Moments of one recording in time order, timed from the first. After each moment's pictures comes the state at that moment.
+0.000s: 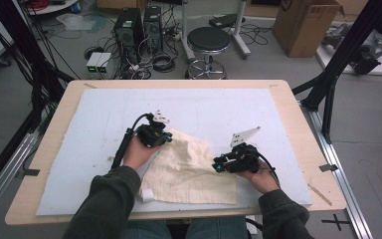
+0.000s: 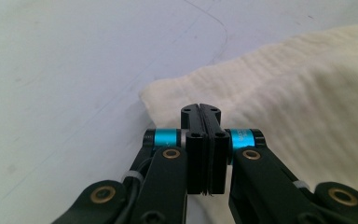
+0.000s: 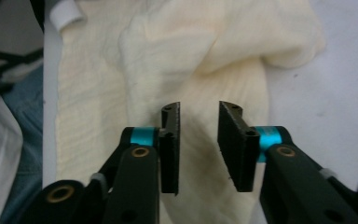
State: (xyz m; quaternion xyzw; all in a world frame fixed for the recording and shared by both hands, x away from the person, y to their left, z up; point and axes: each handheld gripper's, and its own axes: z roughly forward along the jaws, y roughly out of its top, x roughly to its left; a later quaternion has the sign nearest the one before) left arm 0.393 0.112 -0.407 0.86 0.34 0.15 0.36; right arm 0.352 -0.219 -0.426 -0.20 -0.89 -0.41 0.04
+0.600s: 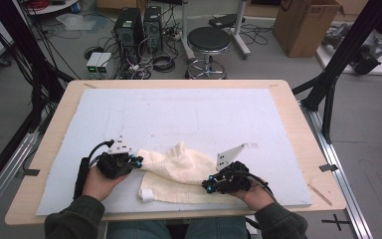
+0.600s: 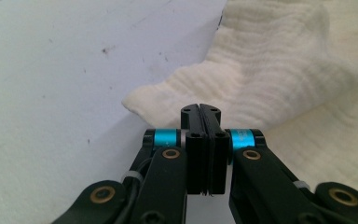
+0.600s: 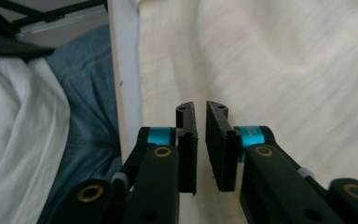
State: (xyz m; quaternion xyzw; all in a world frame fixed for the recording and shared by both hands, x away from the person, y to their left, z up) left arm 0.299 0.187 -0.413 0.85 0.33 0.15 0.38; right arm 0.299 -0.182 -0.411 -0.12 -0.91 -0.39 0.04
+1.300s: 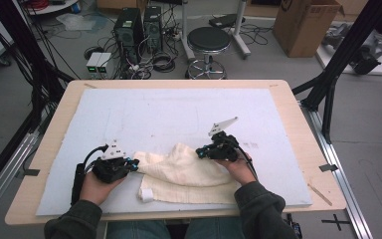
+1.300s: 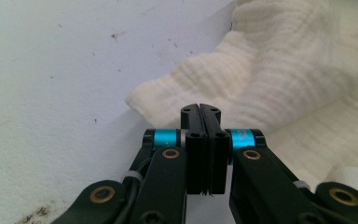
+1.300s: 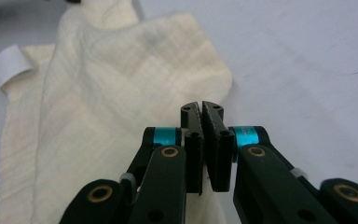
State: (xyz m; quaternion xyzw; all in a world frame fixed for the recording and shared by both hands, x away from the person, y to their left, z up) left arm 0.296 0.197 -0.422 0.83 0.34 0.16 0.41; right arm 0.381 -0.169 -0.415 -0.24 -0.88 -0.41 -0.01
